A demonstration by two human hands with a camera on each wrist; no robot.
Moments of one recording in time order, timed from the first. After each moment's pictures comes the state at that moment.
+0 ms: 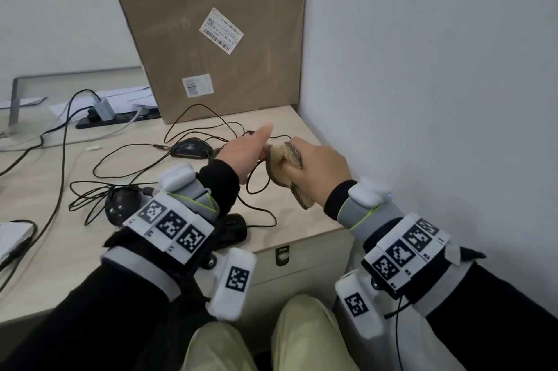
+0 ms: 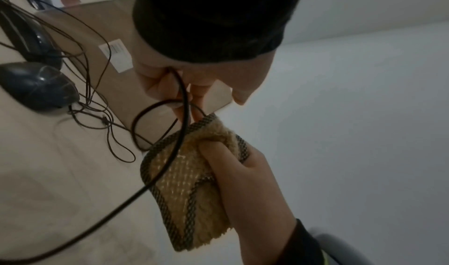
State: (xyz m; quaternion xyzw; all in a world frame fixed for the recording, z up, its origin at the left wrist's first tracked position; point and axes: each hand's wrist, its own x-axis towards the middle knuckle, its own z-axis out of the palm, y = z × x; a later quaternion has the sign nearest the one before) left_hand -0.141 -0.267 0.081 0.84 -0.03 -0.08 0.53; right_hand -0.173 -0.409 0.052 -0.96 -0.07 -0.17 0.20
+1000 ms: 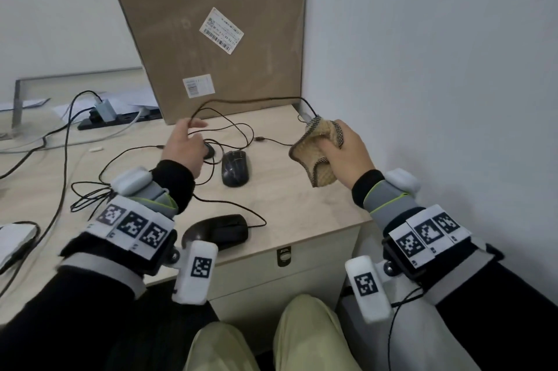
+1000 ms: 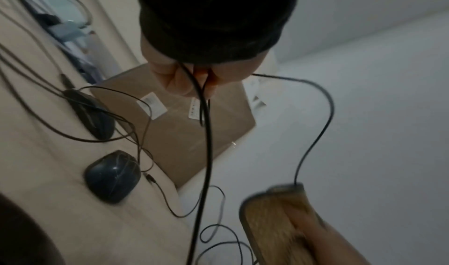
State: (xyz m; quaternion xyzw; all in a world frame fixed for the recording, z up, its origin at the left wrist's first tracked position) left_hand -0.113 -0.205 0.069 0.81 0.06 0.08 0.57; right_hand -0.151 -0.450 0.042 -0.84 0.03 -0.21 0.51
